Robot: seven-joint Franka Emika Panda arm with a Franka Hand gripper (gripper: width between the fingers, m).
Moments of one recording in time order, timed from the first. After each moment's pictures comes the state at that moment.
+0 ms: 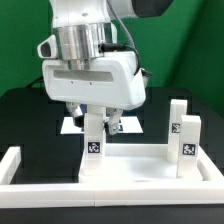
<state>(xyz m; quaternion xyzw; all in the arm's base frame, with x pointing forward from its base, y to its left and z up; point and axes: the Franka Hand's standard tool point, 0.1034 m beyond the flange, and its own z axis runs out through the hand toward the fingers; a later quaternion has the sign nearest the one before) 0.619 -0.067 0.106 -0.92 0.37 -0.02 0.06</state>
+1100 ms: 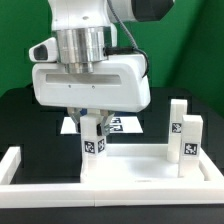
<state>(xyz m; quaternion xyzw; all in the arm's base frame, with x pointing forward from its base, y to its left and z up) 0.627 -0.071 0.102 -0.94 0.33 -0.02 0.05</state>
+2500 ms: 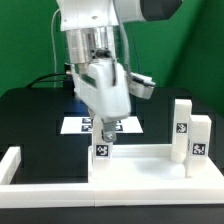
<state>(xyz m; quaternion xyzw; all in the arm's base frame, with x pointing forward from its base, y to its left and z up) 0.632 -0.053 0.102 -0.84 0.55 0.00 0.07</state>
